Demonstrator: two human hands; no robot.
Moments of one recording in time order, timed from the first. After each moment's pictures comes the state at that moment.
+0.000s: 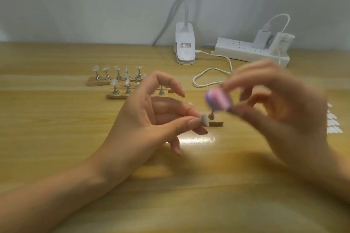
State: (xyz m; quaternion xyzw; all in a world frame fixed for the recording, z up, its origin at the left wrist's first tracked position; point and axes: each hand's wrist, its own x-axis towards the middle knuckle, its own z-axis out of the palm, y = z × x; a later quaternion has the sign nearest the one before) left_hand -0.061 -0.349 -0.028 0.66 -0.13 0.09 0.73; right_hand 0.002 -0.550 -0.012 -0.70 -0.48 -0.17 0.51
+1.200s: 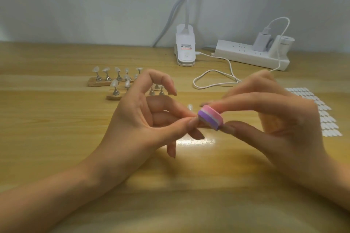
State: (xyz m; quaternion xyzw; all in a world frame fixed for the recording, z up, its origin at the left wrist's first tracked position) left_hand -0.064 -0.348 -0.025 0.66 -0.13 0.12 0.73; right_hand -0.008 -0.548 -0.015 -0.73 -0.51 -0.17 0.43
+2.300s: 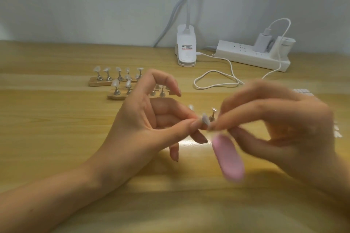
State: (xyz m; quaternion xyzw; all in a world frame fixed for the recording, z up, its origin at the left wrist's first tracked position) left_hand -0.065 -0.349 -0.026 0.65 -0.15 0.10 0.74; right_hand -0.006 -0.555 -0.008 -0.71 -0.54 -0.16 0.41
